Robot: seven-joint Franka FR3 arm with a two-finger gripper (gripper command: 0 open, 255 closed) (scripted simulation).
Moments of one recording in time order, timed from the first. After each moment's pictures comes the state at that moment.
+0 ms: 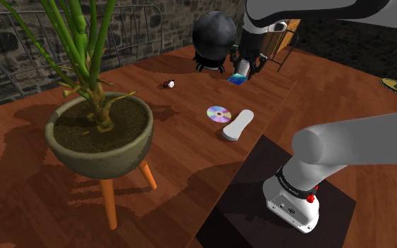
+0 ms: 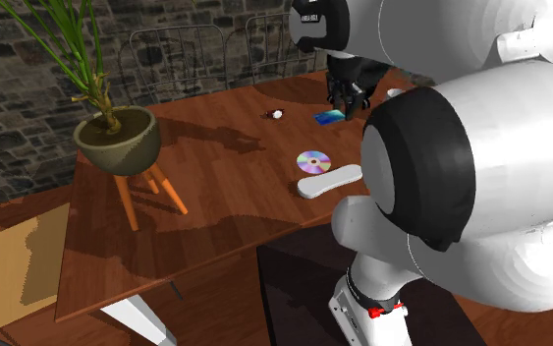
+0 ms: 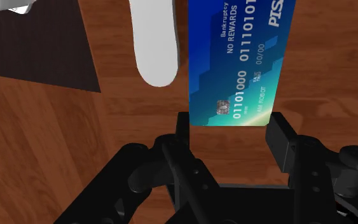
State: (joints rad) arm -0.47 -0.64 0.37 -2.43 0.07 1.84 1.21
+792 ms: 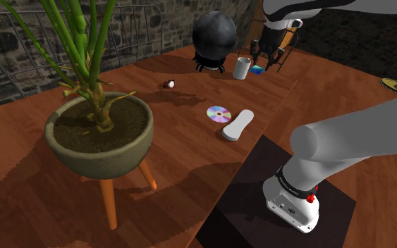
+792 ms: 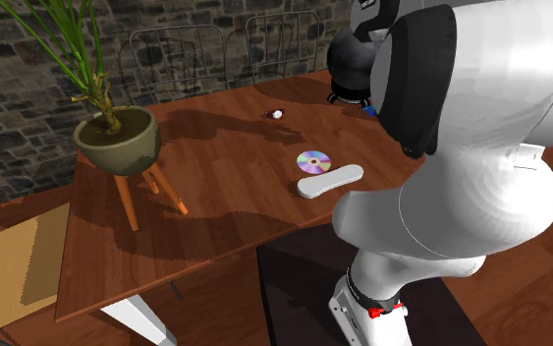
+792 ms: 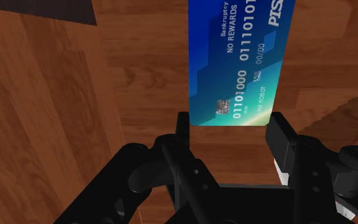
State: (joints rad) arm -0.61 -0.46 0.18 -2.34 -0.06 1.94 0.97
